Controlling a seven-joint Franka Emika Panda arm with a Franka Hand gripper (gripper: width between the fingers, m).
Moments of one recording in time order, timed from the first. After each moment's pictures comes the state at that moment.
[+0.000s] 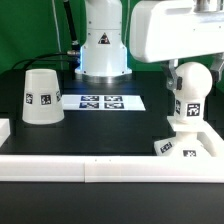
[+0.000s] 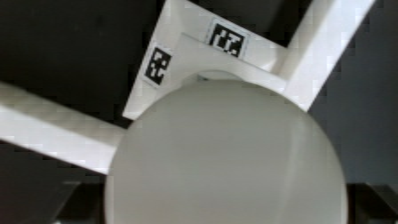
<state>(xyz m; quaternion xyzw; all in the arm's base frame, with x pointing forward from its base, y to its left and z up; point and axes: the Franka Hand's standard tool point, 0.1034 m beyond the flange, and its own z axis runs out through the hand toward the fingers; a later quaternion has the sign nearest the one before) 0.605 0.103 0.122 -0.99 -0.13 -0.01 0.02</state>
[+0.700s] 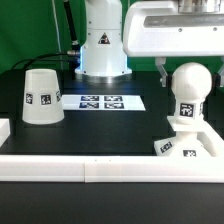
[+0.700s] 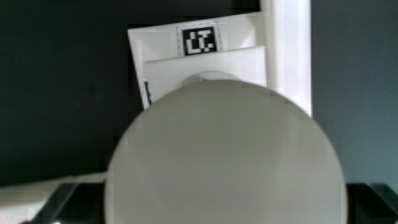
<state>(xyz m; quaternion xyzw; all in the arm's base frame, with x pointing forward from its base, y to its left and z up) 0.605 0.099 0.121 -0.99 0.13 0.00 0.03</state>
